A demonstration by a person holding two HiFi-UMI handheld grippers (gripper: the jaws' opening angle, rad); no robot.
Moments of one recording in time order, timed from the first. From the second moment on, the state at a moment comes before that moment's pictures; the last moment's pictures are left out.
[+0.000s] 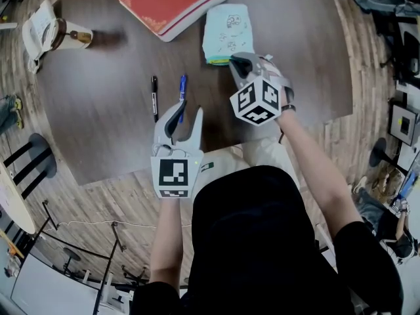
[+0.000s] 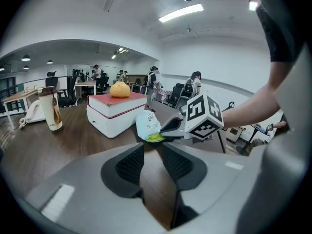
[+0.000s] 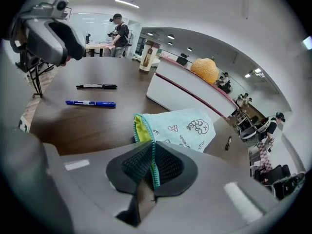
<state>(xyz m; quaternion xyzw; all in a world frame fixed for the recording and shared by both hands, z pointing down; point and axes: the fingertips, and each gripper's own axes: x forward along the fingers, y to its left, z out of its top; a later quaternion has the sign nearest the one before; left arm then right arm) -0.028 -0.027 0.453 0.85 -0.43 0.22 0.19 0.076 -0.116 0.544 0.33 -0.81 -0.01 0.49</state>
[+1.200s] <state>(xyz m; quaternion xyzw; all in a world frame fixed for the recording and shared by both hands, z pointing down) -0.033 -0.042 0.420 0.86 -0.45 0.19 0.15 0.092 -0.126 0.437 0.40 -0.80 -0.03 0.45</state>
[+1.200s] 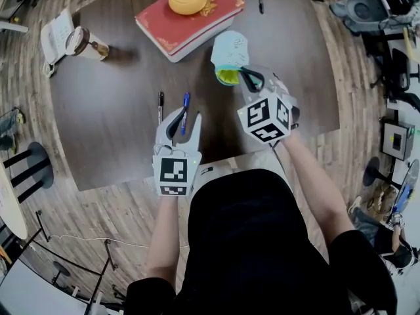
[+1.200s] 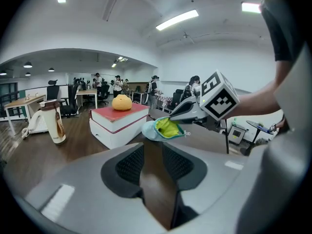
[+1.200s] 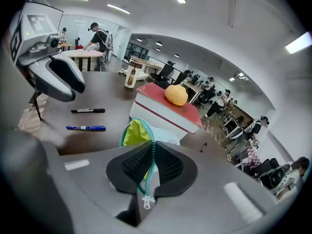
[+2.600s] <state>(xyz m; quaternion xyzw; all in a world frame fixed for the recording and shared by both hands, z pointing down) -0.067 -0.006 0.528 0.81 -0.47 0.28 0.22 0.071 -0.126 0.397 0.39 -0.80 -0.03 0.45</state>
